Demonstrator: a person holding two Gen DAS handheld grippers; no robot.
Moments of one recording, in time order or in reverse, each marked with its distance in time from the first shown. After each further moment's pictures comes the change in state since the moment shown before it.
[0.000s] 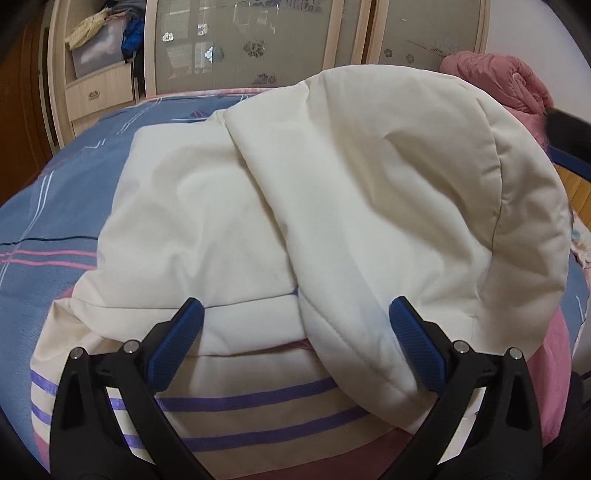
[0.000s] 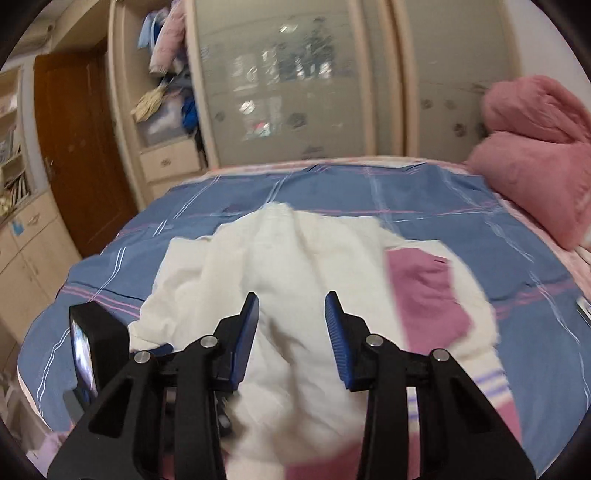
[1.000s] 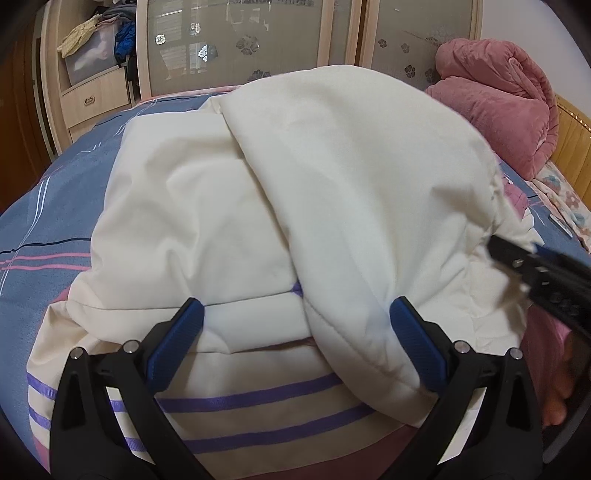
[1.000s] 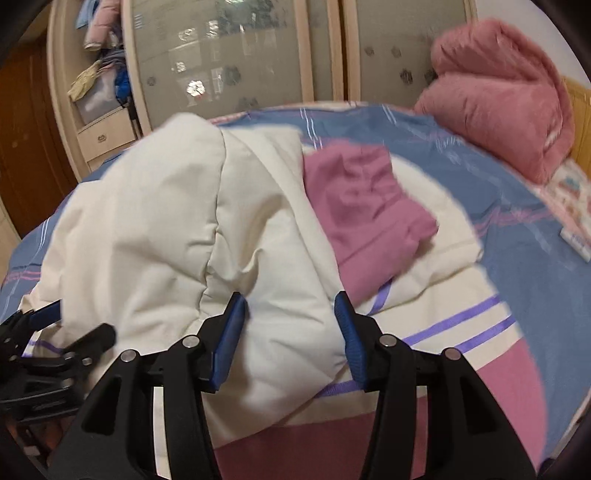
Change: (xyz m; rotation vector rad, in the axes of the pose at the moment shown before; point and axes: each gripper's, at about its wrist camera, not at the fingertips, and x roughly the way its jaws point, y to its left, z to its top) left arm 0.012 -0.007 -0.001 0.048 0.015 0.027; right arm 0.027 -0.067 -0.075 0.140 0.098 -0.199
